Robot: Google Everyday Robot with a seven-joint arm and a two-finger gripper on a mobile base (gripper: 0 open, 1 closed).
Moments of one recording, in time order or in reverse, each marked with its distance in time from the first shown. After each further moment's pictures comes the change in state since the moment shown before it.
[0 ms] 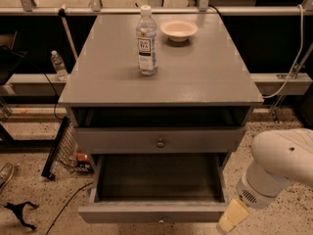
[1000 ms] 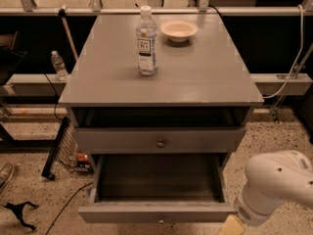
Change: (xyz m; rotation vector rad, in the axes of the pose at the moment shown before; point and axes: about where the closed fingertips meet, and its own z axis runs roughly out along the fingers) arm 0.023 0.001 0.060 -0.013 0.050 0.092
